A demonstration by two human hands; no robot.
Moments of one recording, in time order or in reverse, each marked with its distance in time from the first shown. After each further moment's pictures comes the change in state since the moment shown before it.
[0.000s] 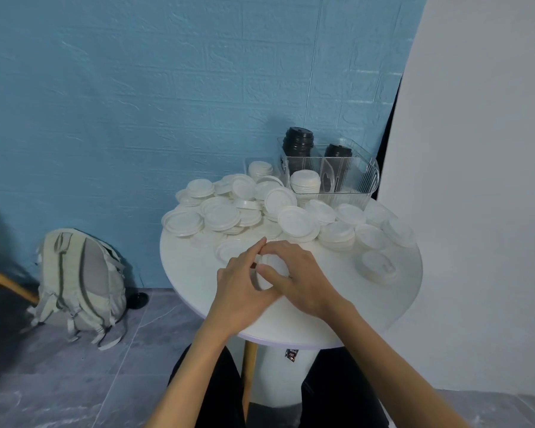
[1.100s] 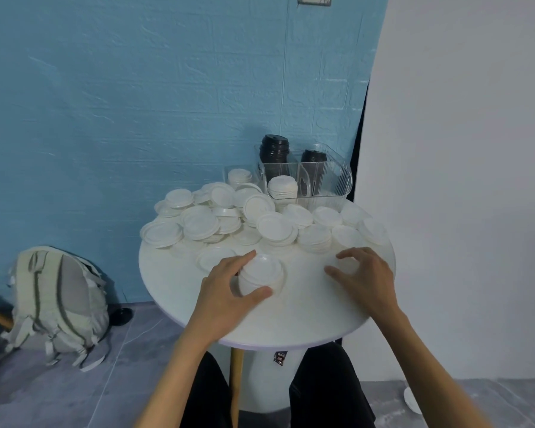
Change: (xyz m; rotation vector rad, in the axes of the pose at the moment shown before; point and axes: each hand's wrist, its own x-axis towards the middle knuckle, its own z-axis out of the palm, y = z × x) left_hand 0.000 0.000 -0.004 -0.070 -0.074 0.028; right_hand -0.059 0.077 -0.088 -0.238 0.393 0.492
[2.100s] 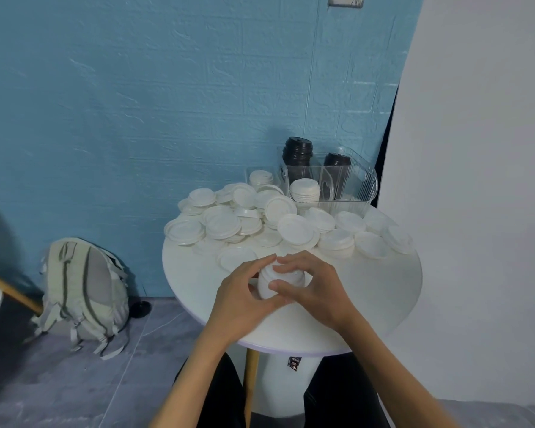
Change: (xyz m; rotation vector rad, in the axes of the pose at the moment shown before) left_hand -0.004 0.003 -0.001 -0.012 0.055 0.022; right_hand -0.025 -0.085 0.058 0.563 -0.299 -0.336
